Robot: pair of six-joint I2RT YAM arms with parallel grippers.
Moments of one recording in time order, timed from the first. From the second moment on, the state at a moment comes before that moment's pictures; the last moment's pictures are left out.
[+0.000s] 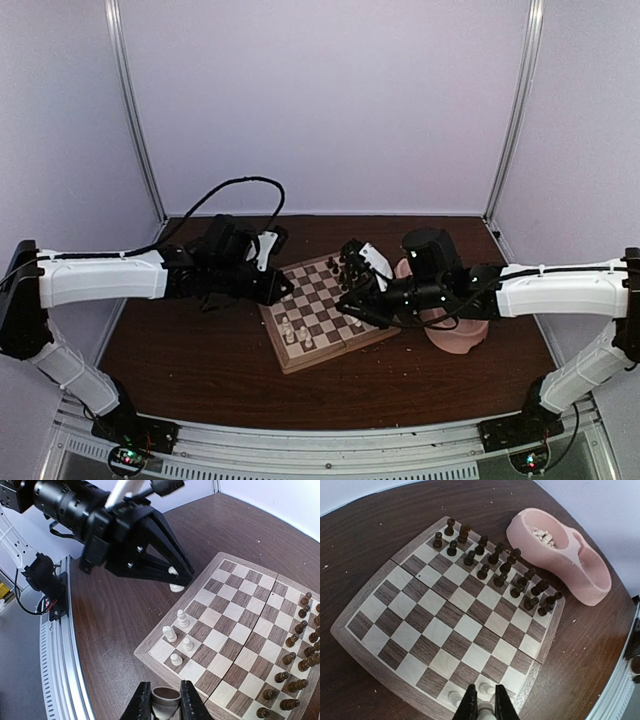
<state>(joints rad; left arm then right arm) -0.82 1.47 1.00 -0.18 0.08 -0.36 0.92 1.42 0.90 0.02 -0.30 0.13</state>
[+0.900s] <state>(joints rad) -0.82 1.82 1.12 -0.15 0.03 -0.13 0.91 1.34 0.87 0.01 -0.26 0.15</state>
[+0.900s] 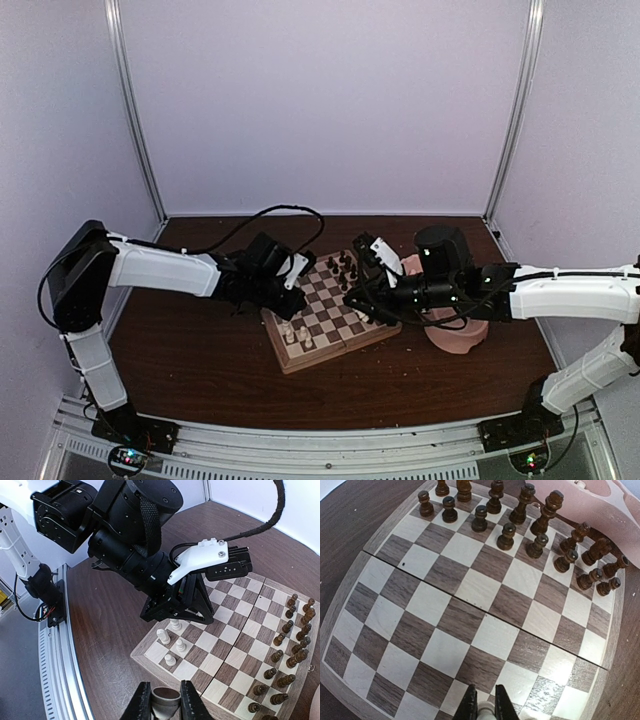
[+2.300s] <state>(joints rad) -0.80 1.89 1.35 -0.42 -0.02 -0.14 0.90 1.34 0.87 0.01 -0.26 0.15</state>
